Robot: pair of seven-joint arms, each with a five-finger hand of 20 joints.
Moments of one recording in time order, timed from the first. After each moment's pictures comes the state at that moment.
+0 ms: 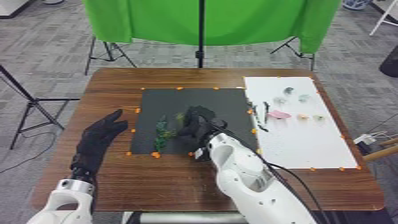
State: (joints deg) left arm 121.8 -73.0 -98.5 -117.0 64.2 -1.9 4.7; right arm -82.1 -75.6 51.5 -98.9 -137.2 -4.3 18.9
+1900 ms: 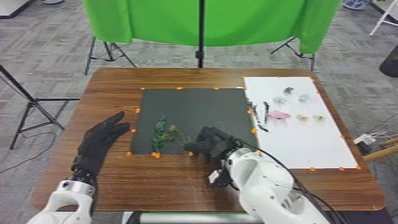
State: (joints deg) left arm 122.3 -73.2 -98.8 -117.0 64.6 -3.1 3.6; right arm -93.1 -69.1 57.8 -114.8 -124.1 -18.1 27.1
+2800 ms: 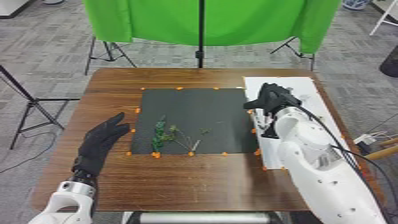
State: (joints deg) left arm 122.7 -73.4 -98.8 -117.2 64.6 -3.1 3.5; right arm -82.5 -63.5 70.6 -104.4 -140.1 -16.7 28.8
